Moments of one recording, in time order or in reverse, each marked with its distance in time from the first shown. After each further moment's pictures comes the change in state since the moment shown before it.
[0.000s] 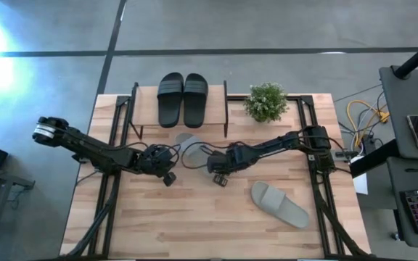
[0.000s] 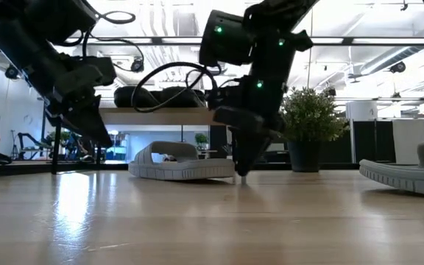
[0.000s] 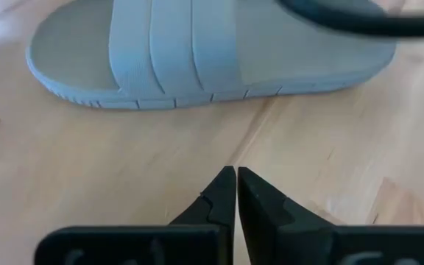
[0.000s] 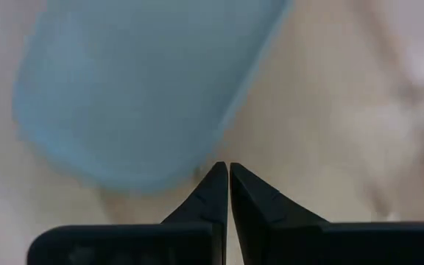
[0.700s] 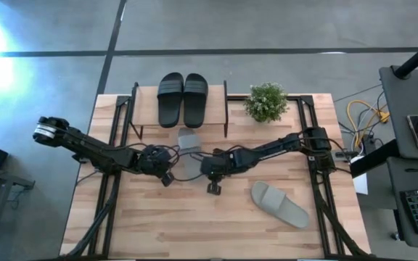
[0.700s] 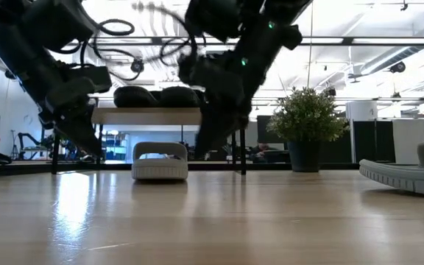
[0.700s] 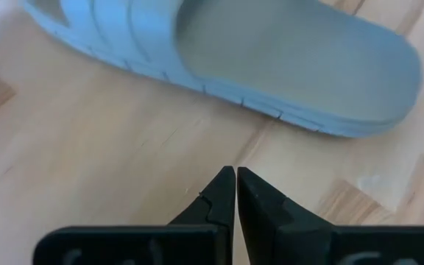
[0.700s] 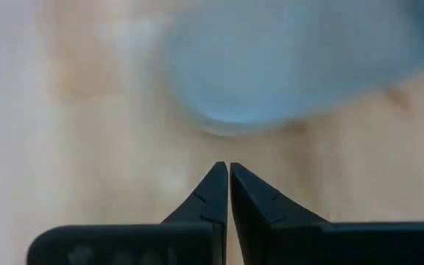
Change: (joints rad) left arm 0.000 0.010 -0.012 -0.060 0.007 -0.027; right arm 0.024 0.000 0.030 0.241 -0.146 -0.229
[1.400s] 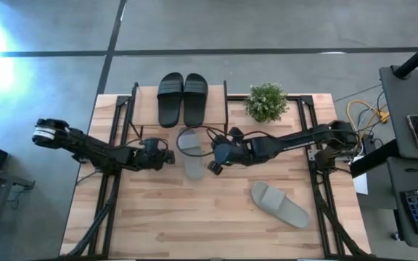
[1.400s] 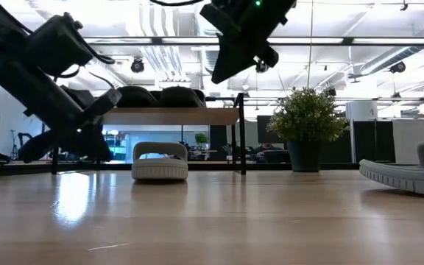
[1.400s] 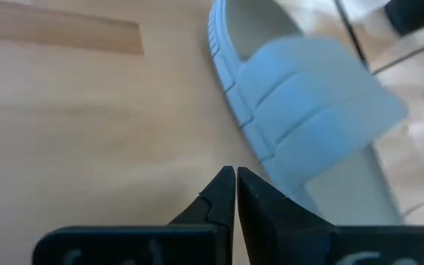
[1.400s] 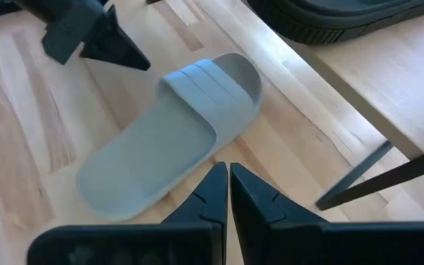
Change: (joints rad) left arm 0.116 0.003 -0.184 0.325 -0.199 -0.635; right arm 0.015 -0.271 -0.008 -0.109 0.421 0.201
